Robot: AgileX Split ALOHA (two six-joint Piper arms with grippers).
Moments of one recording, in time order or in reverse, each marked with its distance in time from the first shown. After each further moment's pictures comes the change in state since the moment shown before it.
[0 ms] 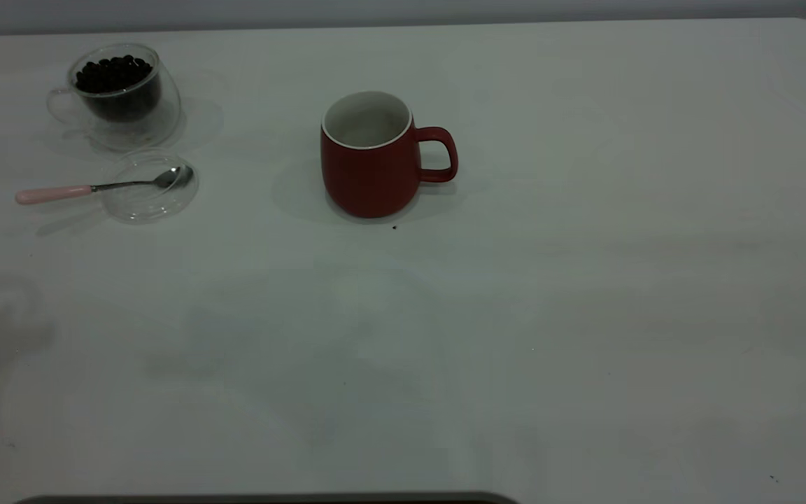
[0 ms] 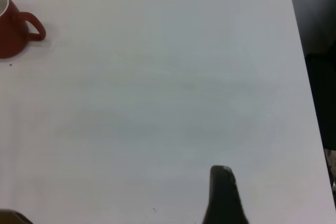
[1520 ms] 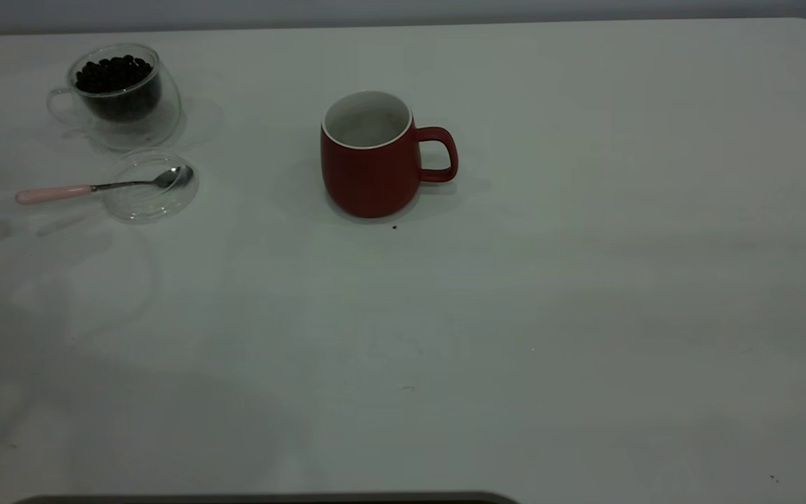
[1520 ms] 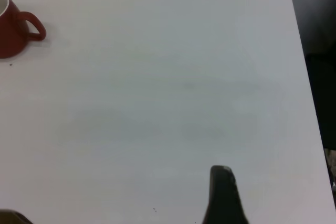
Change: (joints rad) left arm 0.465 0.995 -0.392 -1.037 0.221 1.266; right arm 0.000 0.000 0.000 0.000 0.000 0.006
